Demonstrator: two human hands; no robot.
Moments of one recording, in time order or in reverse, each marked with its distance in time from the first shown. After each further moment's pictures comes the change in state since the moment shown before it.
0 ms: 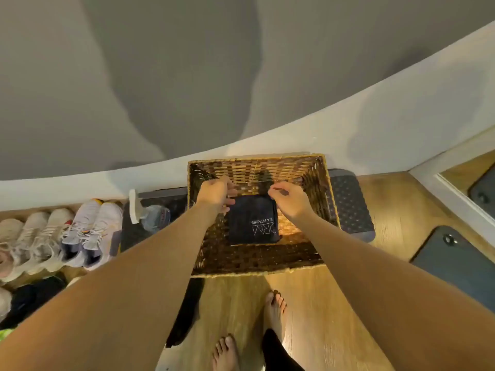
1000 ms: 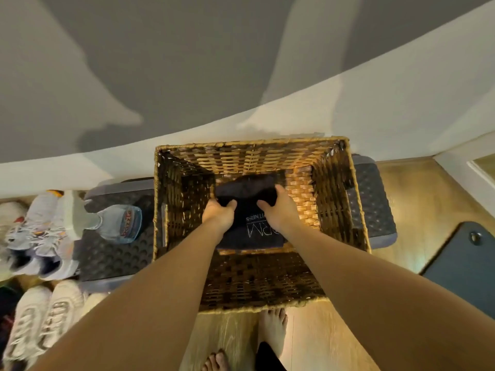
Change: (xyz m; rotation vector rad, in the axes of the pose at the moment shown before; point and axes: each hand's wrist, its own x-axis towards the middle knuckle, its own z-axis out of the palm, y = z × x) left_hand 0.133 -0.090 0.059 0.253 0.125 -0.065; right_hand 0.092 0.073 0.063 -0.089 0.014 0.120
